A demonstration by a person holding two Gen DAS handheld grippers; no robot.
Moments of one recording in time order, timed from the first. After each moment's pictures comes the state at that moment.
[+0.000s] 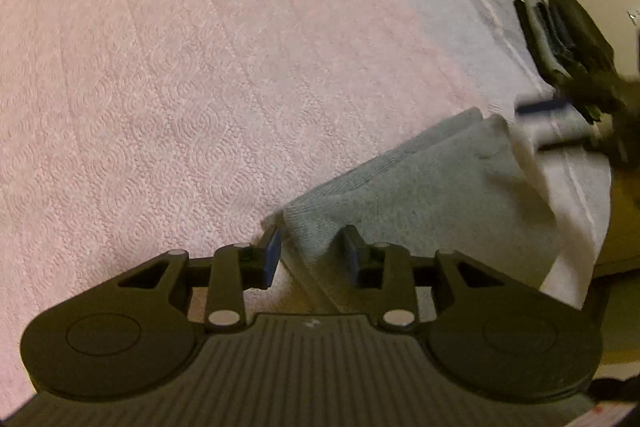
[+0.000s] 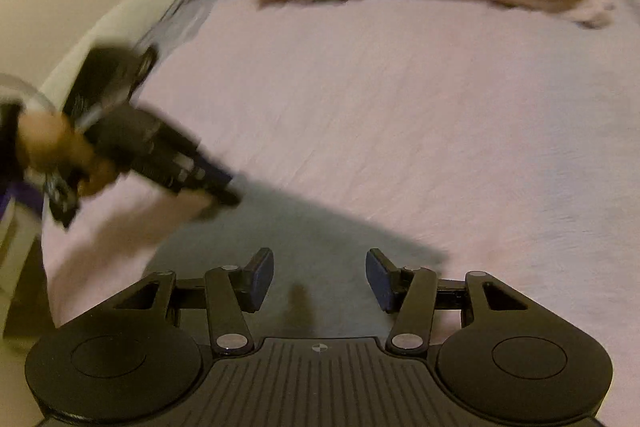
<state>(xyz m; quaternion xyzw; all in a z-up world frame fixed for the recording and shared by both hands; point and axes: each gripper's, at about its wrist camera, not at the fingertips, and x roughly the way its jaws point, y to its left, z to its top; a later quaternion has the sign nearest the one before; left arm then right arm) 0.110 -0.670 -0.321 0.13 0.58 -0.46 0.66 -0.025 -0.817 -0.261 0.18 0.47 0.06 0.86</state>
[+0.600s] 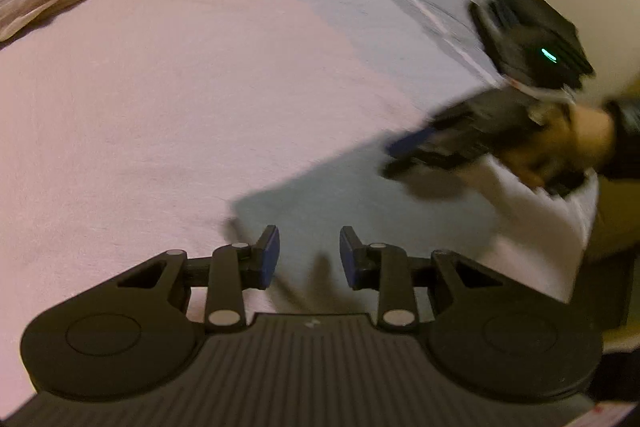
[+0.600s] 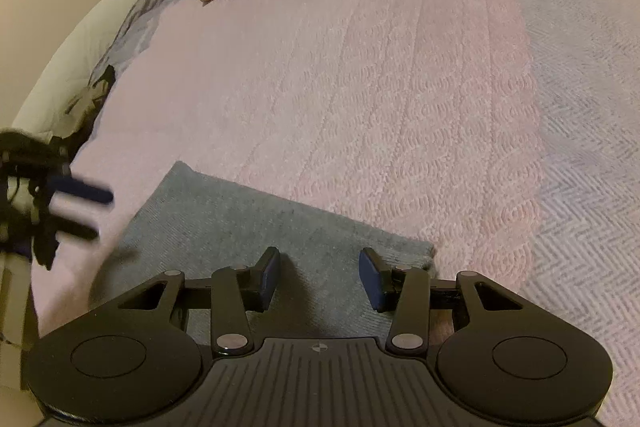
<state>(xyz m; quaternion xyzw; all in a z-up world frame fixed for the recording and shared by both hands) 0.046 -0.654 -0.246 0.17 0.50 -0.51 0.68 -0.013 -0.849 -0.304 0.26 0.48 0.01 0.84</state>
